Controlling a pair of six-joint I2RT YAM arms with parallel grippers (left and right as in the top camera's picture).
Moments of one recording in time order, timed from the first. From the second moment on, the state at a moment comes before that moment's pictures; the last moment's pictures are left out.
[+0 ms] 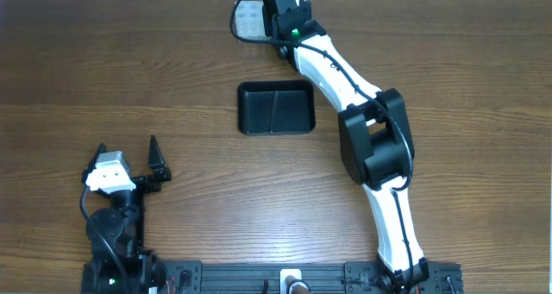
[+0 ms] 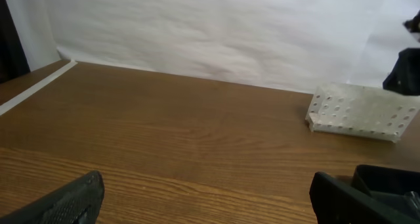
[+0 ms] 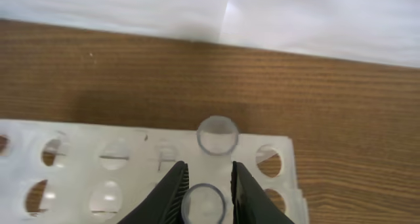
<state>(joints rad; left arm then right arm) 0.08 0.01 0.01 -0.07 -0.06 -0.10 0.45 2.35 1.96 -0.28 0.37 0.17</state>
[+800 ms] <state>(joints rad) 0.08 0.01 0.01 -0.07 -0.06 -0.10 0.45 2.18 1.96 -0.40 0.37 0.17</state>
